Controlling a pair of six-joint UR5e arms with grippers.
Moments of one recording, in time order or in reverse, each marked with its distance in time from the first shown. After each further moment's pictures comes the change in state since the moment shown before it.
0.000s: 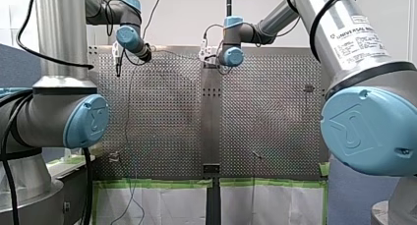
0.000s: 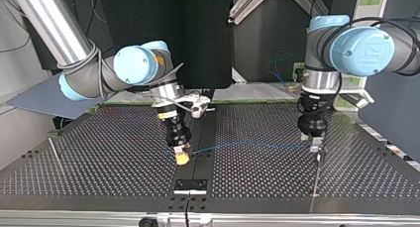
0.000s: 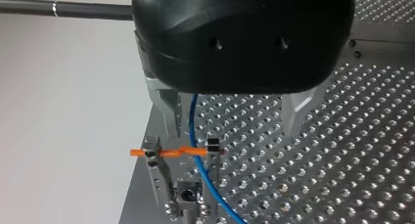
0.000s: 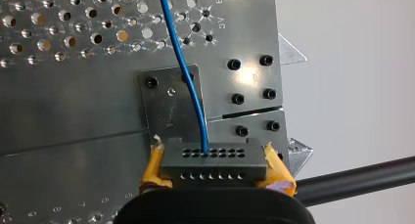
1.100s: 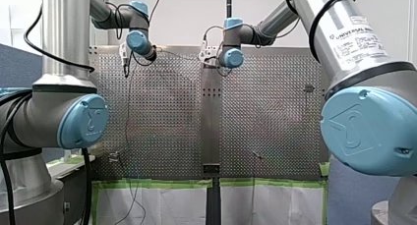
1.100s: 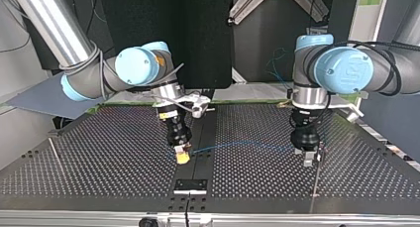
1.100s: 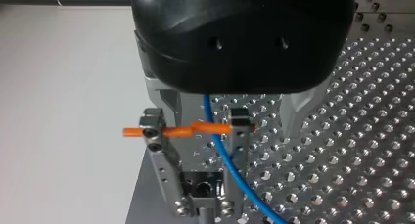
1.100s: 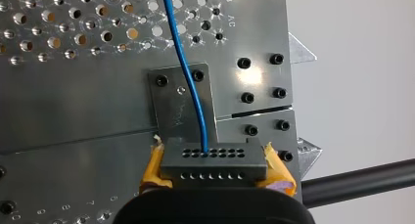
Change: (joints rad) left arm -0.051 -0.096 0.090 0.055 -0.082 0.004; right arm -0.001 0.008 0.000 0.000 0.000 -0.003
